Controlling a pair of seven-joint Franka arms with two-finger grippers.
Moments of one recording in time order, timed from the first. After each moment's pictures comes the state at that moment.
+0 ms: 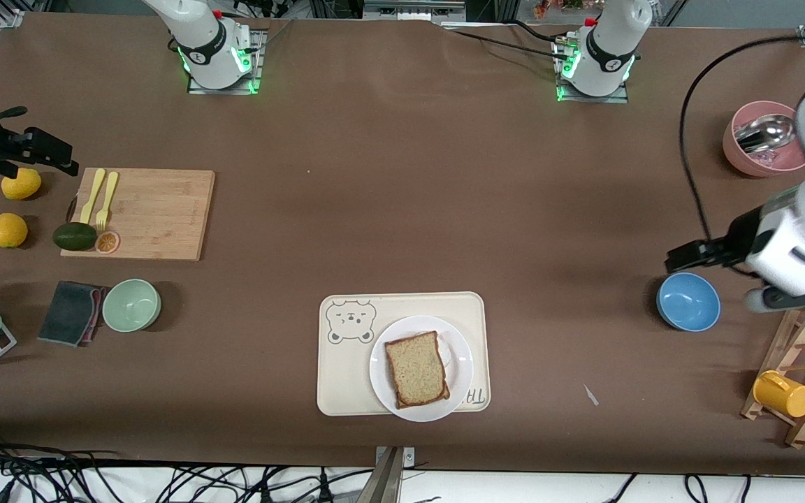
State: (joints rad) left arm -0.17 0.36 0.17 -1.24 -0.11 1.55 -0.16; right arm 0.02 0.04 -0.04 -1.57 0.01 1.55 -0.08
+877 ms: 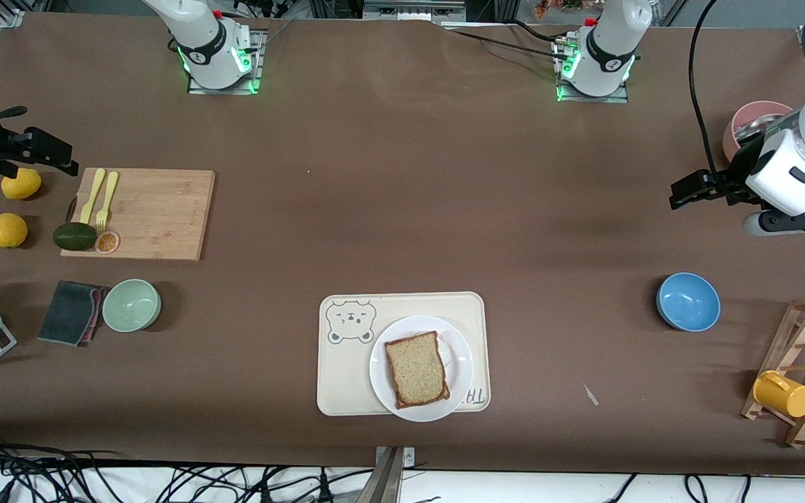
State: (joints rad) left arm -0.17 0.12 0.12 -1.57 -0.06 1.59 -0.16; right arm 0.02 0.04 -0.04 -1.57 0.01 1.55 -0.08
